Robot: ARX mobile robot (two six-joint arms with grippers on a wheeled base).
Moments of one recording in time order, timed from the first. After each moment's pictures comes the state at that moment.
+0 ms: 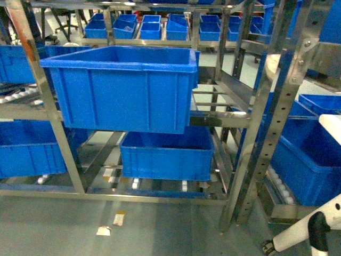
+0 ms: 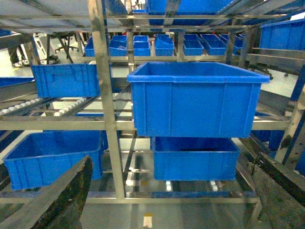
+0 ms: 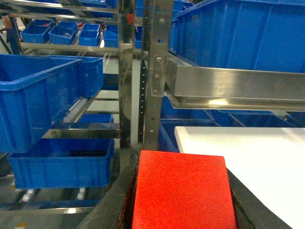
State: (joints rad) left arm 0.00 0.01 0.01 0.00 0.00 0.00; right arm 0.00 0.83 0.15 0.68 0.13 -0.05
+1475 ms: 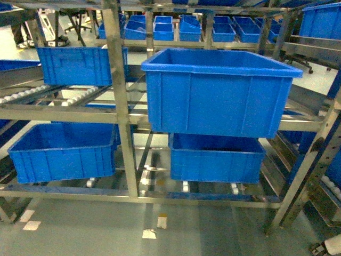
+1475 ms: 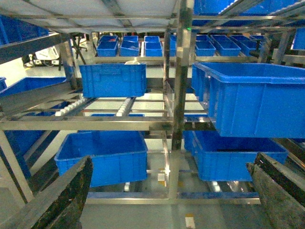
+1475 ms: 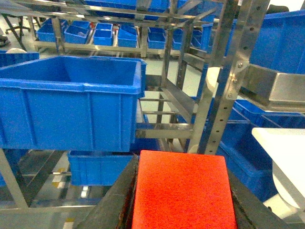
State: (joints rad) left arm 0.00 0.01 0.01 0.00 0.00 0.00; right arm 0.00 0.84 0.15 0.68 0.13 -0.05
